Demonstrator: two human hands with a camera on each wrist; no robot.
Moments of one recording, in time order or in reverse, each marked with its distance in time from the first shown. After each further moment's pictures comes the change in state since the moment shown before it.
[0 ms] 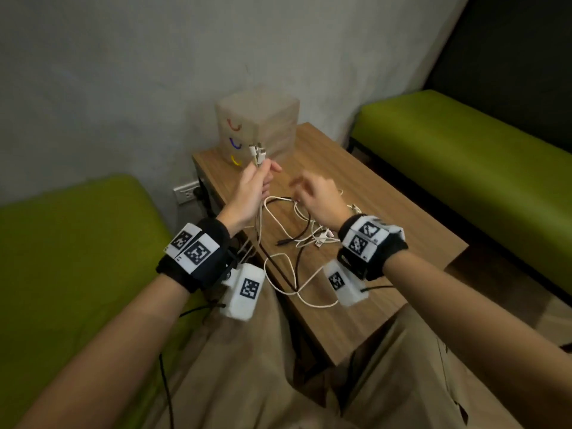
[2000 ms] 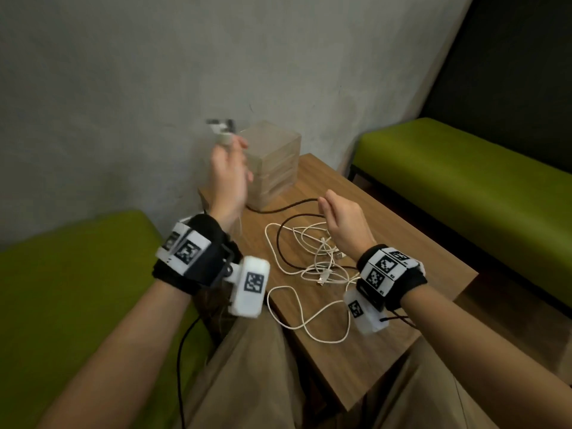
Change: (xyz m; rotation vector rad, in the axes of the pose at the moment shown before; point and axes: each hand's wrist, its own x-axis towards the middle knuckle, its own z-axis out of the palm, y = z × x) left_hand 0.031 0.060 -0.012 0.032 0.429 0.275; right_hand -0.008 0.012 -0.027 -0.175 0.254 -0.151
